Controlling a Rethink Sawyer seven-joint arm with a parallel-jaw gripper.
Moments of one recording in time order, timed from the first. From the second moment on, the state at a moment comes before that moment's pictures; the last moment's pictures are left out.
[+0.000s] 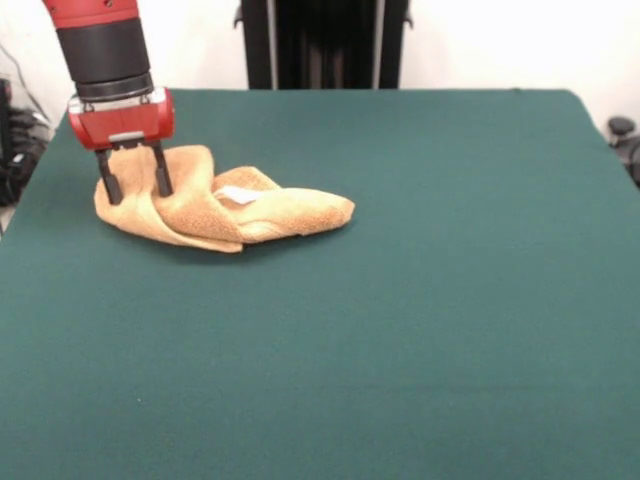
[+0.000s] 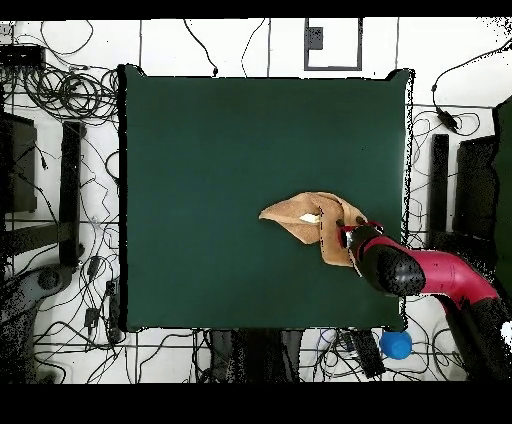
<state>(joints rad) -1.12 -0.47 0.65 1.78 -0.85 0.39 1.55</state>
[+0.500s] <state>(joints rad) -1.11 -0.47 0.65 1.78 -0.79 0.43 1.55</state>
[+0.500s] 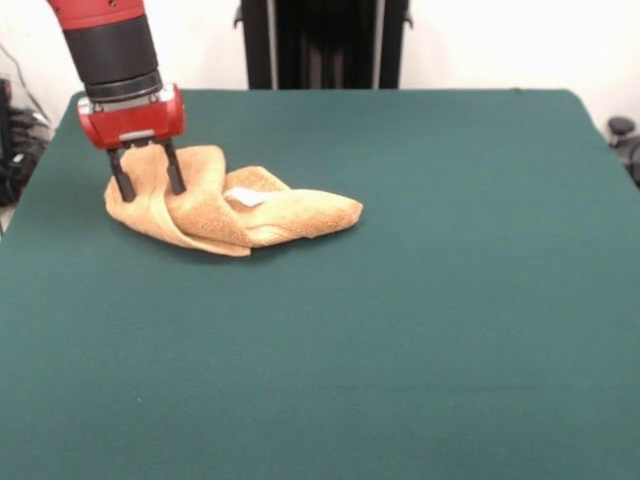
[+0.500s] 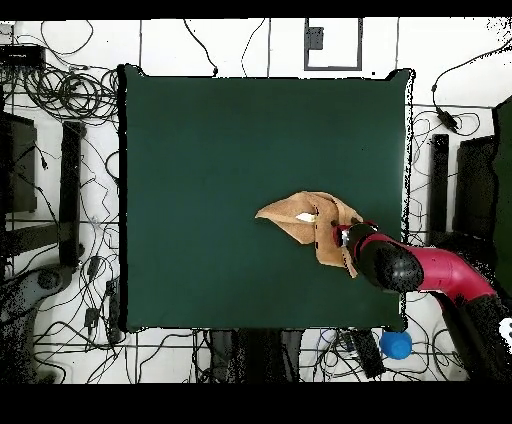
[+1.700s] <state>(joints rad) -1.08 -0.43 0.65 1.85 -0.63 0.41 1.55</state>
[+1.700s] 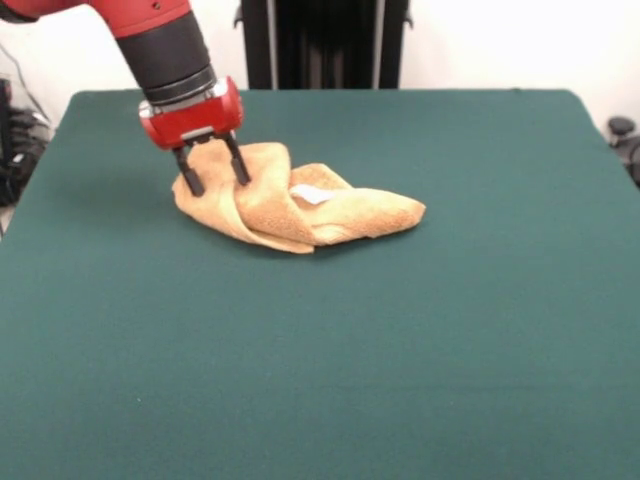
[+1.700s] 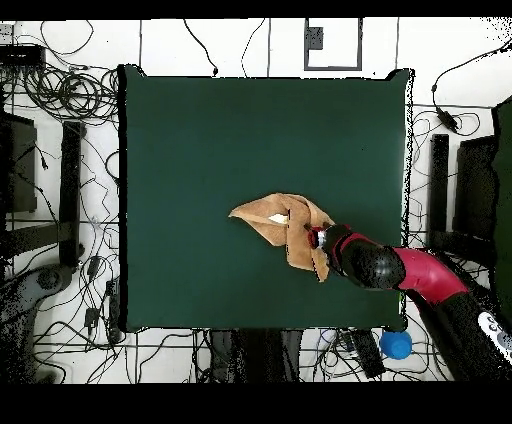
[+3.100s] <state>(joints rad) -0.99 -0.40 0.57 2.01 -0.52 0.13 1.55</state>
